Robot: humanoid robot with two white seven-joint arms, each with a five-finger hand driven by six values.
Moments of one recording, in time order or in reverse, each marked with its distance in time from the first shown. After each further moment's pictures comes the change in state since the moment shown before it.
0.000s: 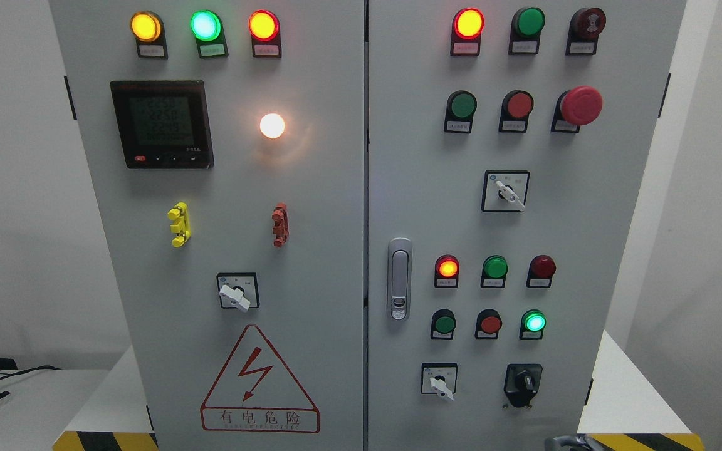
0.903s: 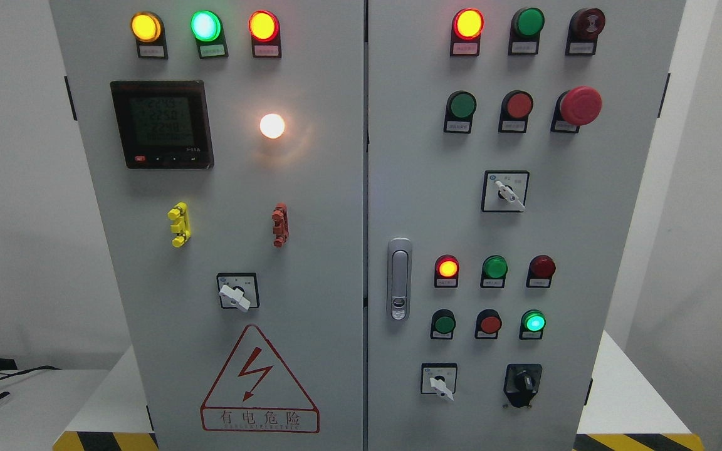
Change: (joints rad) left arm 0.000 0.000 0.000 0.000 0.000 0.000 0.000; right arm 0.153 -0.011 -0.083 -0.151 -0.086 0.004 0.061
